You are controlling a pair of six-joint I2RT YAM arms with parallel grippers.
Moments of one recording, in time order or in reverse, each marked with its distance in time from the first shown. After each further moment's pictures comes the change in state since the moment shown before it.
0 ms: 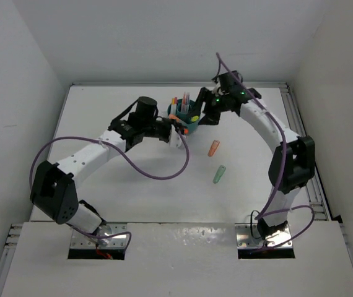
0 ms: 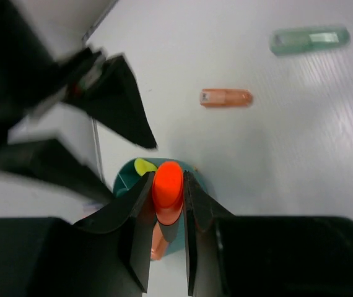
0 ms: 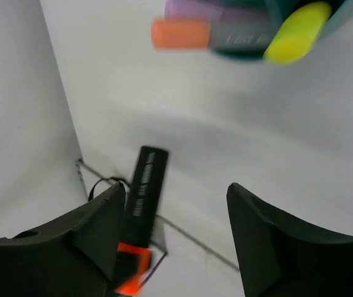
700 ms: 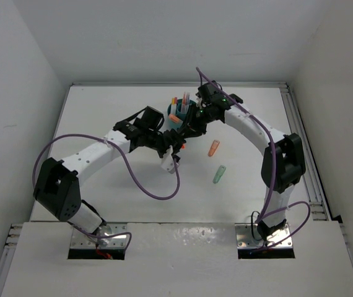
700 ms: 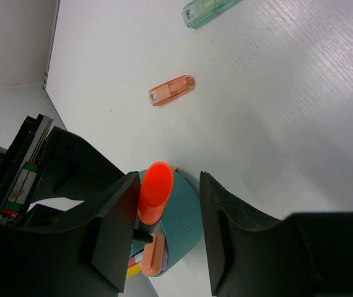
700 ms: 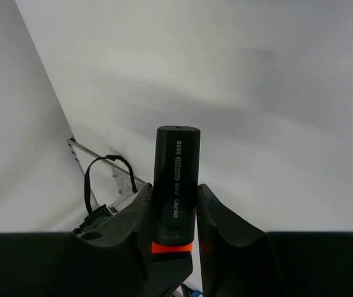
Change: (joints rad) left arm -0.014 0.019 0.011 -0.286 -0.005 0.440; right arm 0.102 0.032 -0.003 -0.059 0.019 0.075
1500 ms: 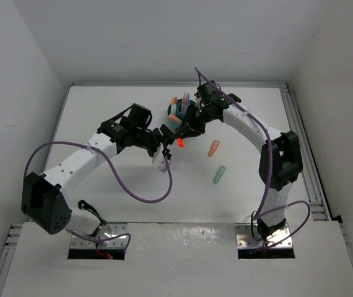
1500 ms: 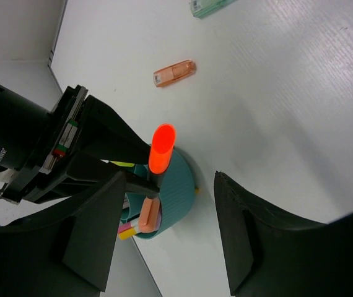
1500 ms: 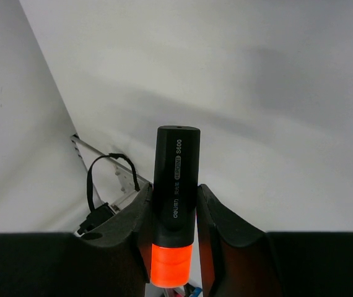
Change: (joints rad) left arm 0.049 -0.137 0.001 -0.116 0.003 -0.048; right arm -0.006 0.037 0.017 0.008 -0.029 -0.004
